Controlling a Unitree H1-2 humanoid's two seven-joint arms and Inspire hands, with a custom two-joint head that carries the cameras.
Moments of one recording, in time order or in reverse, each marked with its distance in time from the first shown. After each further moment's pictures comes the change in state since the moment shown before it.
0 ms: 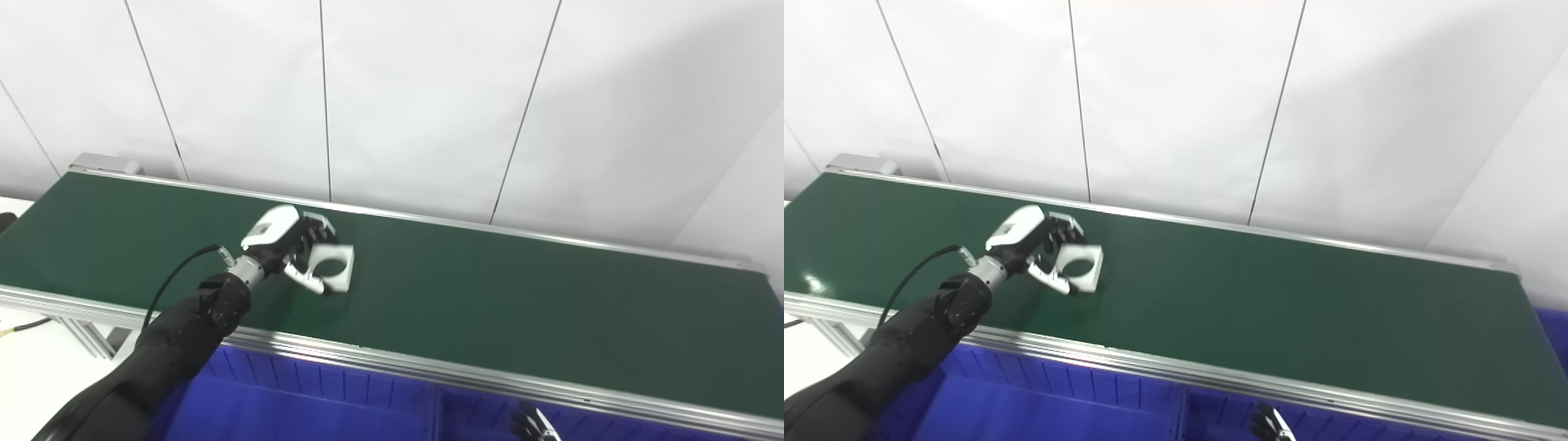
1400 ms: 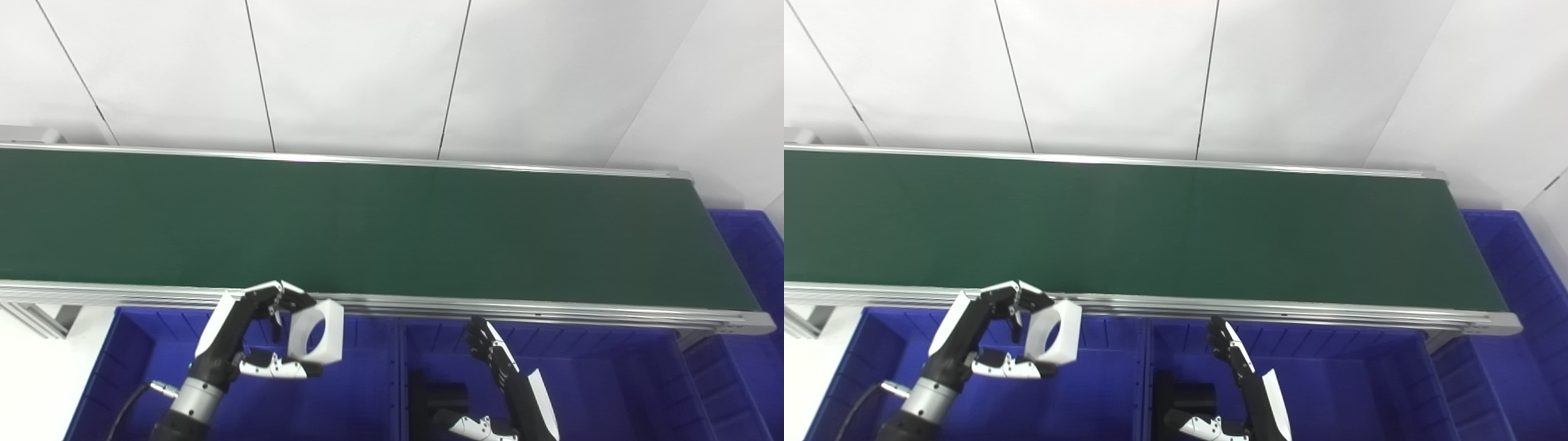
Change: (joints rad) left arm 0.600 -0.068 -0.041 -0.527 -0.305 0.000 -0.136; right arm 0.000 0.095 -0.031 -0.030 -0.106 0.000 -0.029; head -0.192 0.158
